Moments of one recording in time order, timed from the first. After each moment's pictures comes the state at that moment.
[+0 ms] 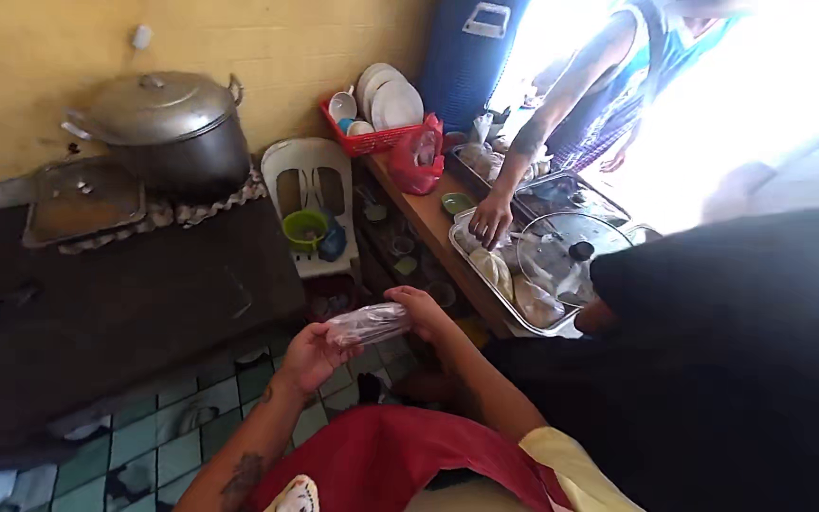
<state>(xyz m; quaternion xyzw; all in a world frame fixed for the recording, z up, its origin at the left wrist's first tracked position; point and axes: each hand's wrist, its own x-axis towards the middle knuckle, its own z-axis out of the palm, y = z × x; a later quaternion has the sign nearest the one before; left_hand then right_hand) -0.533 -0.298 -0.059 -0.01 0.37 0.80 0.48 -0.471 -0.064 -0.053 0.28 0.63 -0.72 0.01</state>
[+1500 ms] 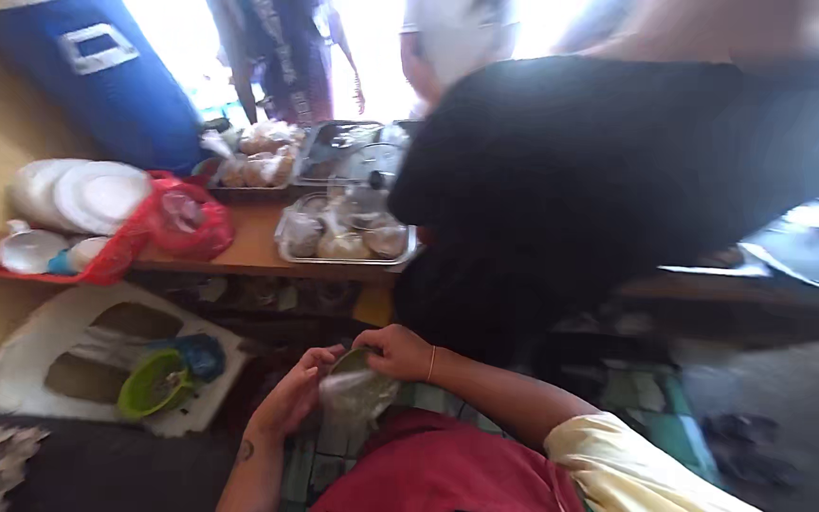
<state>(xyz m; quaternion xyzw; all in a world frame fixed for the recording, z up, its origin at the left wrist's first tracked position) -0.573 -0.158 -0.064 0.44 0.37 0.40 0.71 -0.318 -0.081 -0.045 0.29 0.83 -0.45 -0.17</state>
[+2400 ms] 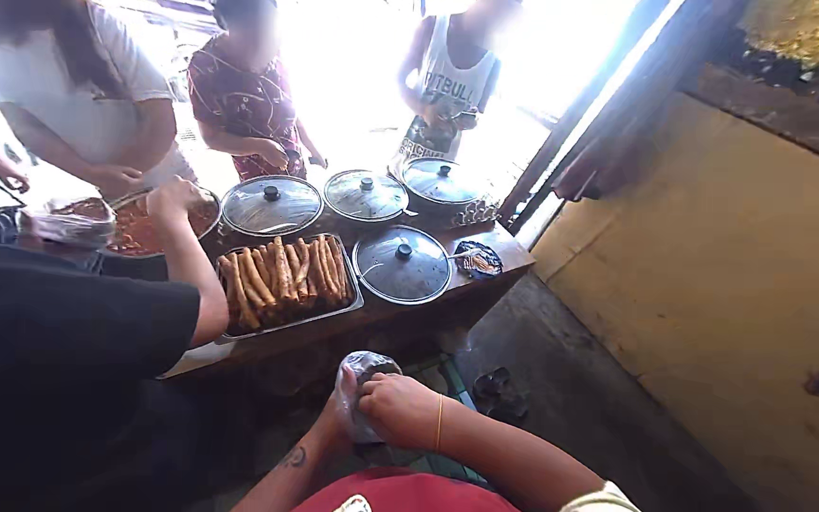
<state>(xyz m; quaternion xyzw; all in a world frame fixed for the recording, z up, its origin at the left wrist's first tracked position) 0.194 -0.148 -0.104 0.35 0.28 0.28 0.85 0.336 -0.185 0.021 0.51 0.80 -0.31 0.05</state>
